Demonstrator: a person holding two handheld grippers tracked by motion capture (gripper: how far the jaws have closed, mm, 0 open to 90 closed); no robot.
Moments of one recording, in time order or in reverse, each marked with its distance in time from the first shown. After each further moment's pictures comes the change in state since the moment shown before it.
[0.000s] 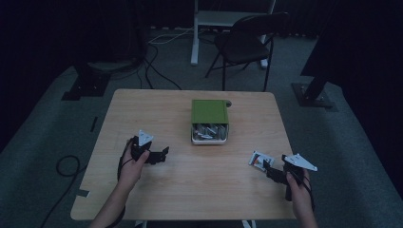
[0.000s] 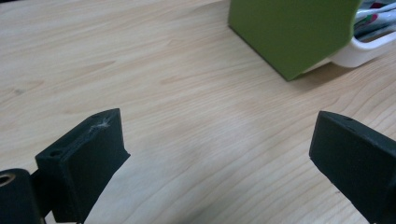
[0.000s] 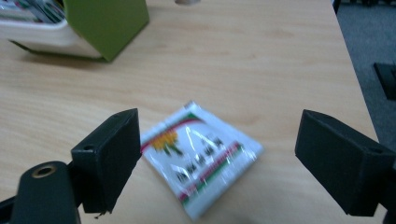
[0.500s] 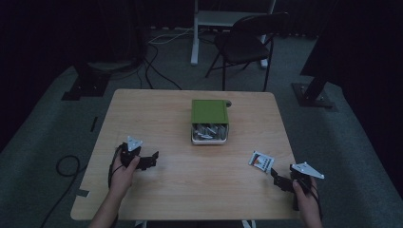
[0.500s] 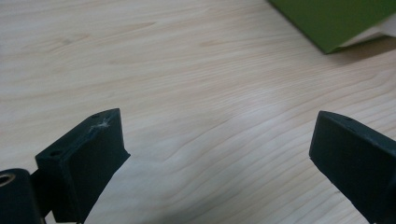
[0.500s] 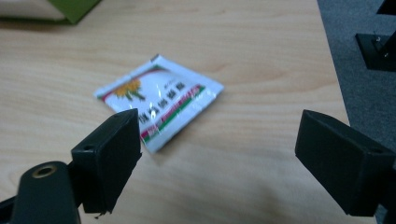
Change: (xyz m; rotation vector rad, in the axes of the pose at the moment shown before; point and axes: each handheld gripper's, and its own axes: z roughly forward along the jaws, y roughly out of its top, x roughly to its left) left arm 0.021 -0.027 -0.018 0.064 0.081 -0.094; right arm -0.016 -0.025 -0.013 0.076 -0.059 0.034
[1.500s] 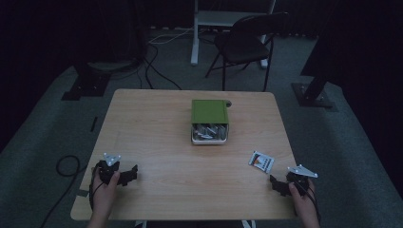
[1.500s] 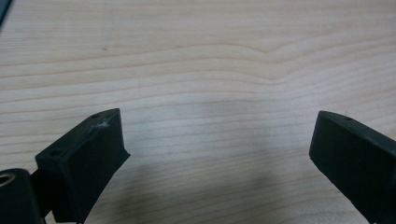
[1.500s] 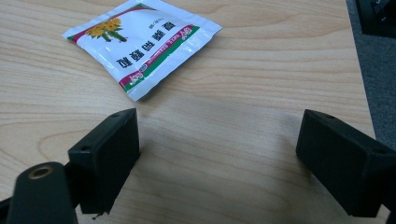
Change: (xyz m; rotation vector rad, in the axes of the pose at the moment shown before) left arm 0.027 -0.050 -0.037 0.078 0.176 -0.118; right arm 0.002 -0.010 0.008 0.156 -0.046 -0.024
